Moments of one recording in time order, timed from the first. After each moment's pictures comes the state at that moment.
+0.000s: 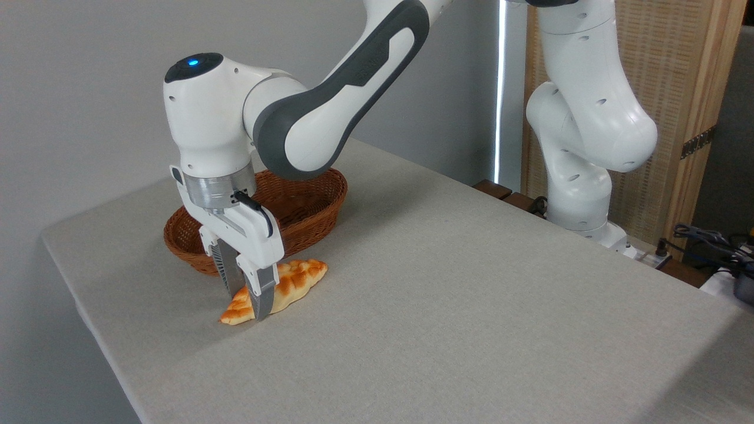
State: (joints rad) arm -0.25 0.23 0.00 -1.85 -0.07 2.16 0.47
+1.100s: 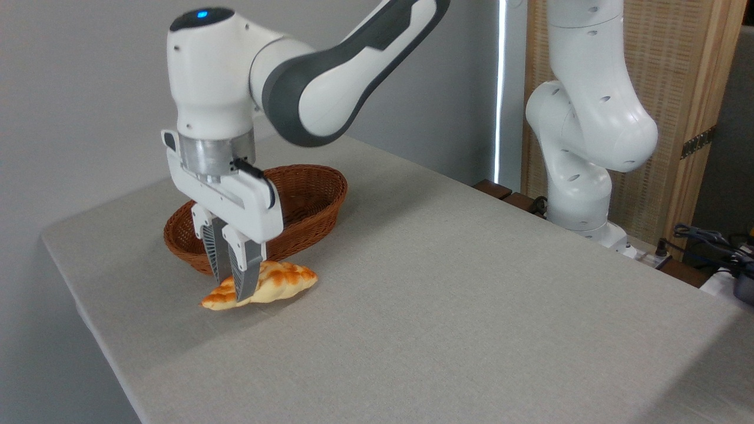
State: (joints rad) arm -0.24 0.14 0.03 -1.83 -0.07 2.16 0.47
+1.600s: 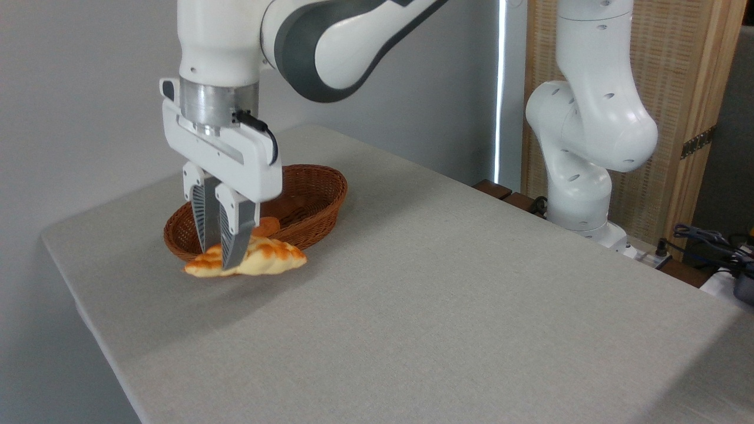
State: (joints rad) arm -0.24 0.05 0.03 -1.83 -0.07 2.16 0.47
